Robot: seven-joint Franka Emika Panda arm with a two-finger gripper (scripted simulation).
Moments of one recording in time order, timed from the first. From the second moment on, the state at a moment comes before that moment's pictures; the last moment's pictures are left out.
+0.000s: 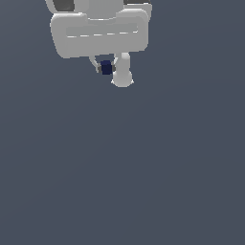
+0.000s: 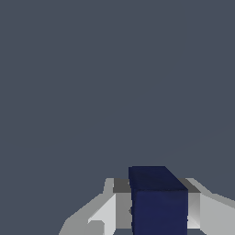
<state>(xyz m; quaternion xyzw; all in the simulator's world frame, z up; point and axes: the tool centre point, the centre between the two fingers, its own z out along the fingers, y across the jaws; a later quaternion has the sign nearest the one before) -0.011 -0.042 0.440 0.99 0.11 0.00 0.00</state>
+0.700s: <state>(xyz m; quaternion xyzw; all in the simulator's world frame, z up) -0.009 -0.038 0.494 0.99 0.11 0.00 0.00</state>
